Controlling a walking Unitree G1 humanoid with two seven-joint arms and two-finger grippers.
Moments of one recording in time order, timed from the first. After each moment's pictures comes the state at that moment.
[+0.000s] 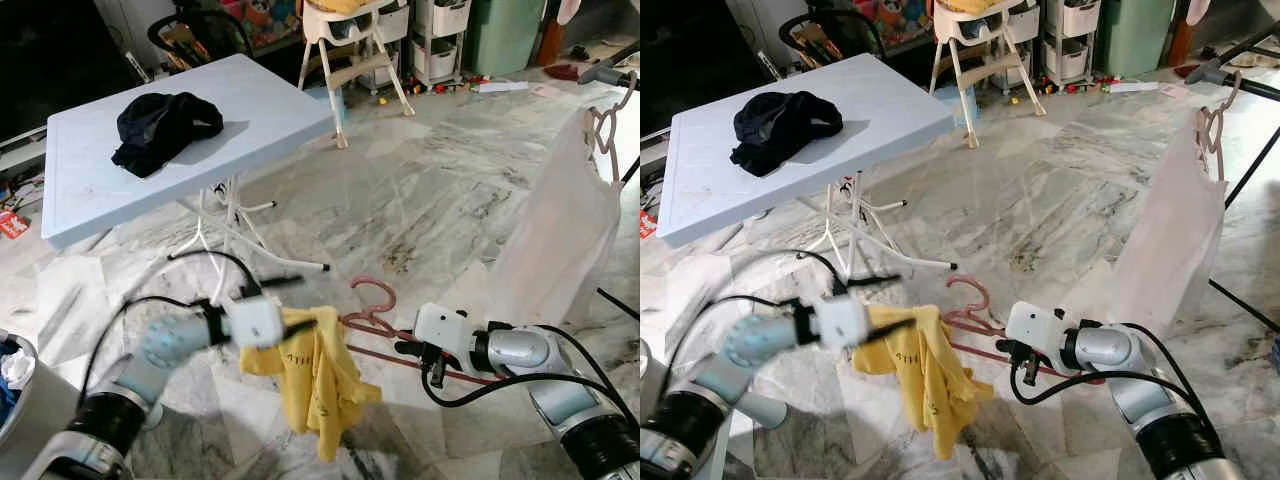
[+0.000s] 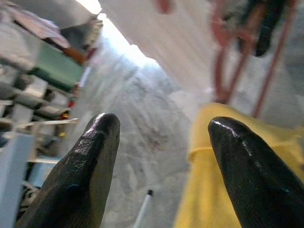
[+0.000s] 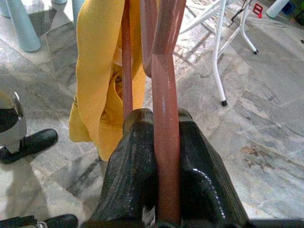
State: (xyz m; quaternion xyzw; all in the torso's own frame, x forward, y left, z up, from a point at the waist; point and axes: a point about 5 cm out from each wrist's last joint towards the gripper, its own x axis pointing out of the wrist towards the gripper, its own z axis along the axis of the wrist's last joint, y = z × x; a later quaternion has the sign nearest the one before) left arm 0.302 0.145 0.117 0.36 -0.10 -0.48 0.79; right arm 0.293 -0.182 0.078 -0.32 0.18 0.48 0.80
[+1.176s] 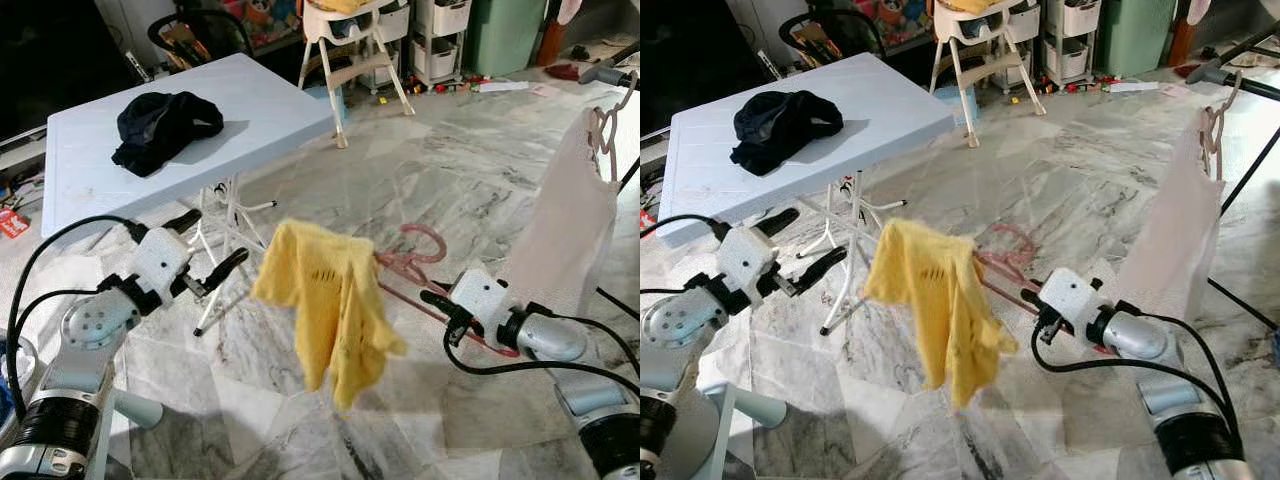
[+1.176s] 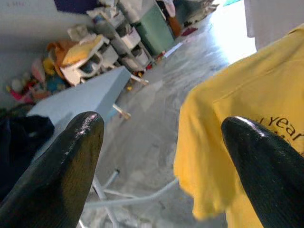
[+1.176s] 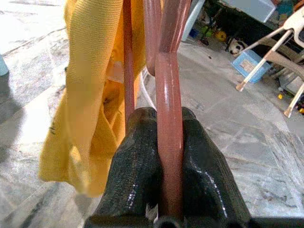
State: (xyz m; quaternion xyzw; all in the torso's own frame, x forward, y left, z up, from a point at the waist) left arm 0.315 0.225 0.142 0.22 -0.07 -0.28 0.93; right arm 0.307 -0.212 0.107 -0.30 0.07 0.35 0.89
